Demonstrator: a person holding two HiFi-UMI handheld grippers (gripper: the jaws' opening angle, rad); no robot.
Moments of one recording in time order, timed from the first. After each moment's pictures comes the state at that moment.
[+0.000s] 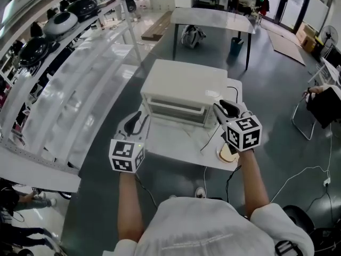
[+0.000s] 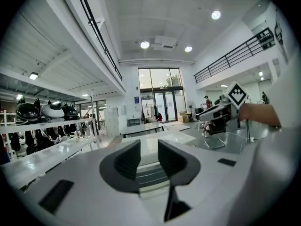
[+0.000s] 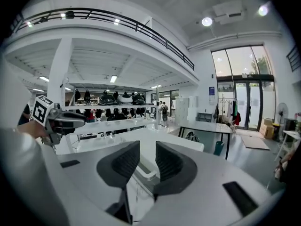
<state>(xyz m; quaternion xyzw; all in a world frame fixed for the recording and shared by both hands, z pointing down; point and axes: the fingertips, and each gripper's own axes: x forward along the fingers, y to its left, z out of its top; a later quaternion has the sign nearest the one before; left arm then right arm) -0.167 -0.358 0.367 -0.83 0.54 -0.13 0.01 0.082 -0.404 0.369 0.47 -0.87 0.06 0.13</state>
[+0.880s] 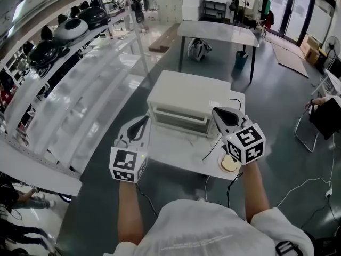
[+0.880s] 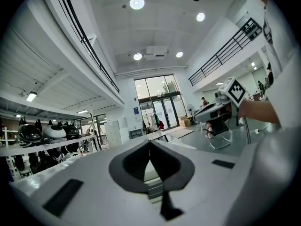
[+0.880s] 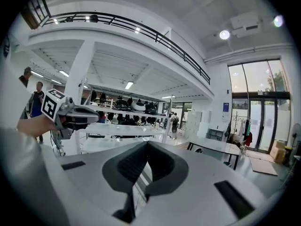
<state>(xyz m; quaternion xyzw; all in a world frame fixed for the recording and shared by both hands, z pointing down) -0.155 -0.332 0.301 -0.83 0.54 -0.11 0.10 0.046 -0.370 0.305 0.41 -0.90 -0.04 0.12</state>
